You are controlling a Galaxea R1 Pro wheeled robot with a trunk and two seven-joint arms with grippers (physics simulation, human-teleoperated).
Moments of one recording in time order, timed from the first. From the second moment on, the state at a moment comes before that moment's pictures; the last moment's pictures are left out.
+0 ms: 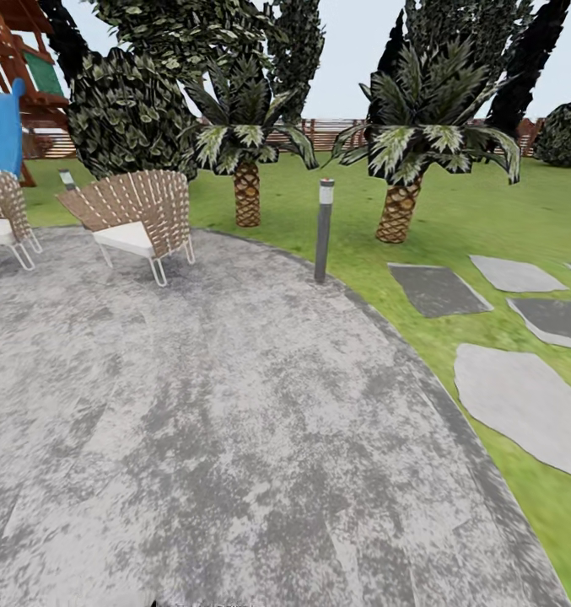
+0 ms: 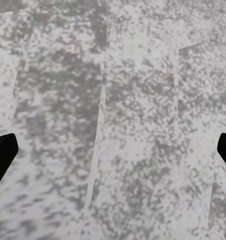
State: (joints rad) left arm -0.25 0.08 0.16 -0.29 0.00 -0.32 0.00; right arm -0.05 -0.08 -0.06 -0.59 0.07 -0.25 -0.12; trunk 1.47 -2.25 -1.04
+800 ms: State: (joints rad) left arm -0.25 0.08 0.16 -0.29 0.00 -0.32 0.00; right arm -0.05 -0.08 -0.06 -0.59 0.07 -0.24 -0.12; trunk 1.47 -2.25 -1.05
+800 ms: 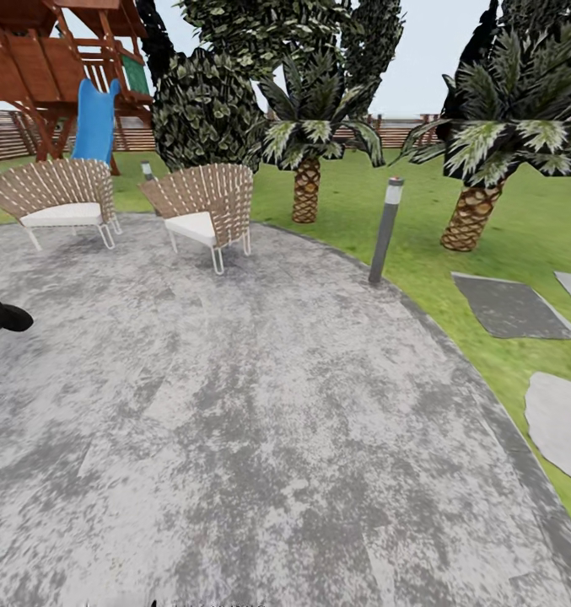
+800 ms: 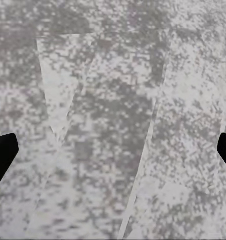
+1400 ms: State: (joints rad) left arm -0.25 0.08 0.16 -0.29 0.00 -0.32 0.00; right arm -0.05 -0.08 -0.06 -0.59 0.07 -0.24 -0.12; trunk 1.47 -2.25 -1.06
